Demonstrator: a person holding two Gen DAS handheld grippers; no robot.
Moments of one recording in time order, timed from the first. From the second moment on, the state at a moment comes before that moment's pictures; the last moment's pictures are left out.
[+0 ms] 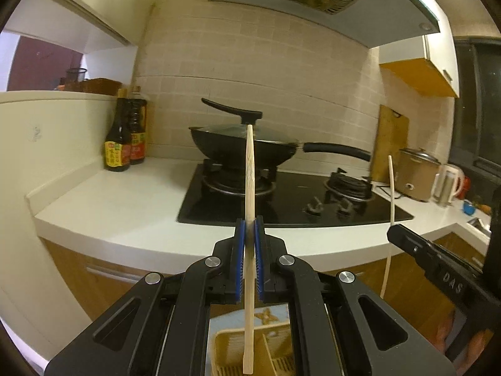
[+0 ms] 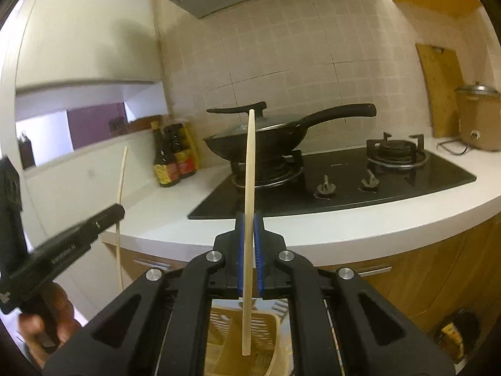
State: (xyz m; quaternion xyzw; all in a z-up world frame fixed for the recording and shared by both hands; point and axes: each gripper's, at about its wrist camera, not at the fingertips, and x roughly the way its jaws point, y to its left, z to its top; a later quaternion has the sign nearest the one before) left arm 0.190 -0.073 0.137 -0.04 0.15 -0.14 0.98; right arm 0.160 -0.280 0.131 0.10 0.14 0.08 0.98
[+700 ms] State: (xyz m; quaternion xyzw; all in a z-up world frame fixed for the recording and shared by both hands) left arm 0.113 -0.009 0.101 -0.08 0.22 -0.18 0.95; right arm 0.047 -0.274 0.106 0.06 0.19 0.11 0.97
